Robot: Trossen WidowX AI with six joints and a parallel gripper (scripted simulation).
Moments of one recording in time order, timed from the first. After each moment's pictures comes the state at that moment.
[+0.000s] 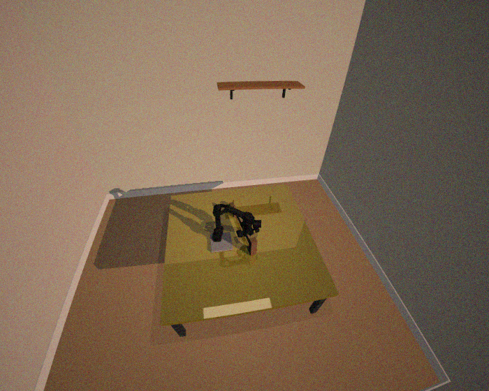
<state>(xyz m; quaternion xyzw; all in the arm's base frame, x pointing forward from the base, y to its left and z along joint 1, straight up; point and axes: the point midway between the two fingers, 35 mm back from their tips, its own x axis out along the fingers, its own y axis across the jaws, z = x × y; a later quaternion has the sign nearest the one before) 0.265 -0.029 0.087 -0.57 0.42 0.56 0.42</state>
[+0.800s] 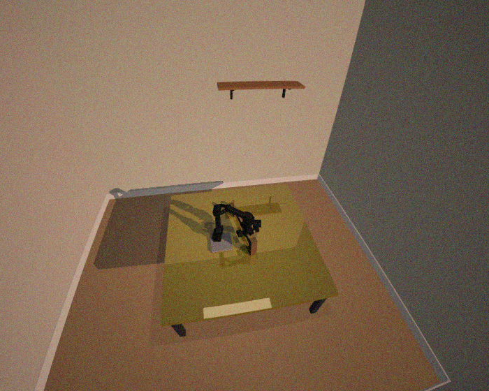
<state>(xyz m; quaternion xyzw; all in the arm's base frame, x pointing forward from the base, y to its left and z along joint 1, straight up) 0.264 -0.026 0.086 -0.57 0.42 0.56 0.42</state>
